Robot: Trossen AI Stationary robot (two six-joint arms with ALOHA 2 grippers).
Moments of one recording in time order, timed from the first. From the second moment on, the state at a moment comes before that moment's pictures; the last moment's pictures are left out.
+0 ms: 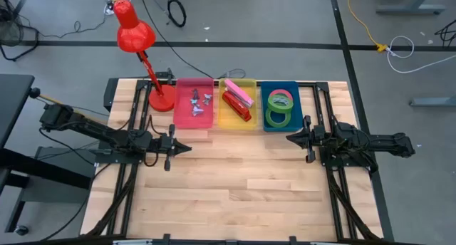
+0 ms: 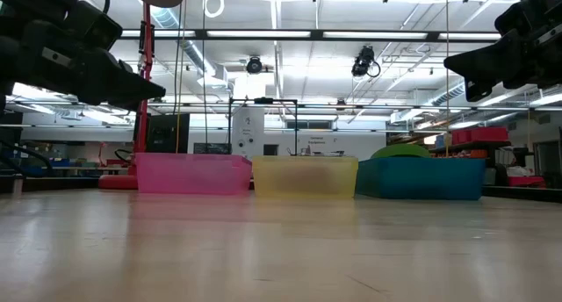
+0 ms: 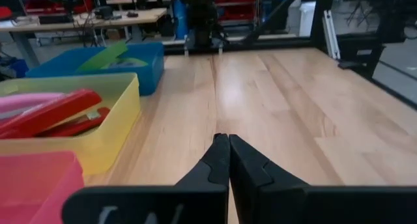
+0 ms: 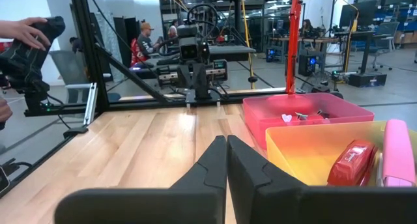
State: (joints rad) left arm -0.19 0.80 0.01 0.65 -0.20 0.01; right arm 0.00 0.00 0.02 0.01 0.01 0.04
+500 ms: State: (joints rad) left arm -0.19 0.57 0.01 0.35 -0.16 -0.01; right arm 0.00 0.00 0.02 0.01 0.01 0.04
